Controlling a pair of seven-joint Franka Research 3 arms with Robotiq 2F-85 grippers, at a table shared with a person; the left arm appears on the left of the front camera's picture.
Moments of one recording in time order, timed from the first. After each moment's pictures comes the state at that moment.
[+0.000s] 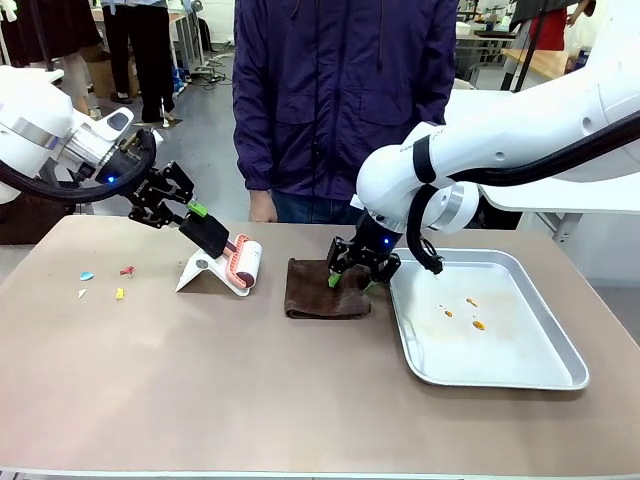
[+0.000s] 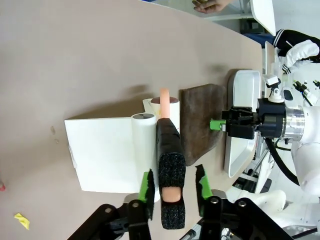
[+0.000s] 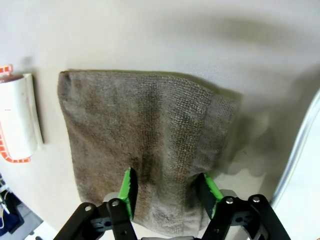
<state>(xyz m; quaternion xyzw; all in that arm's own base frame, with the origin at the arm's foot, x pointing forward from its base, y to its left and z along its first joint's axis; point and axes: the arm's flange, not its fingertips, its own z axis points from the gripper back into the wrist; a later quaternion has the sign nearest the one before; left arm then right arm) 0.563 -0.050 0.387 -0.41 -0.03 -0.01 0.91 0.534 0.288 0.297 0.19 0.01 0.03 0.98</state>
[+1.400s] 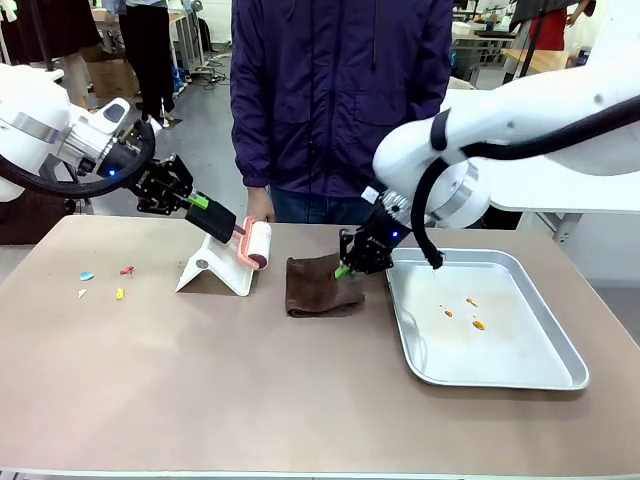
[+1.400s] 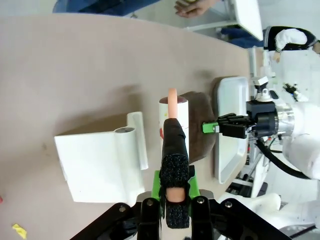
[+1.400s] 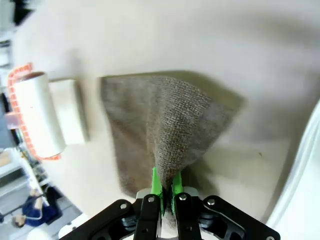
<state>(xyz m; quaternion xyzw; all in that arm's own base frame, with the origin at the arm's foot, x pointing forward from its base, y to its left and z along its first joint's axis) 0.565 -0.051 0.403 -0.44 -0.07 -0.02 0.90 0.545 0.259 0.310 0.31 0.01 -0.01 0.95</state>
